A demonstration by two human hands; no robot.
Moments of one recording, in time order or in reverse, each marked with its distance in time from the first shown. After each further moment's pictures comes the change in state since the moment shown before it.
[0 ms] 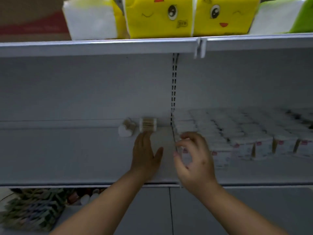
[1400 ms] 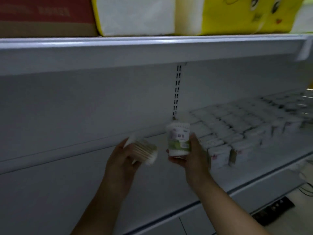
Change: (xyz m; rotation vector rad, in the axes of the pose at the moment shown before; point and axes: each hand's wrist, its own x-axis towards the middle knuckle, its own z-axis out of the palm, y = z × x) left_hand 0.065 -0.084 -0.105 -1.540 -0.362 -0.405; right_hand 0.042 -0.013 0.132 0.748 0.280 1.019
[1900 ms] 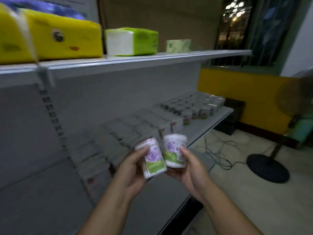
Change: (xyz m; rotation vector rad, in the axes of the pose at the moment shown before) left_hand -0.009 -0.180 0.273 -0.066 -0.353 -0.525; right_hand -0.046 -0.134 -0.272 0.146 0.124 0.037
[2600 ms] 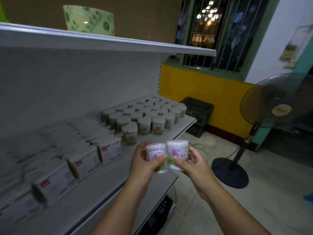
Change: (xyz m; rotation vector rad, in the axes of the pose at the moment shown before) left_hand 0.263 -0.162 0.117 0.442 0.049 0.272; right_hand 0.133 -0.123 -0.250 -0.506 0.282 -0.223
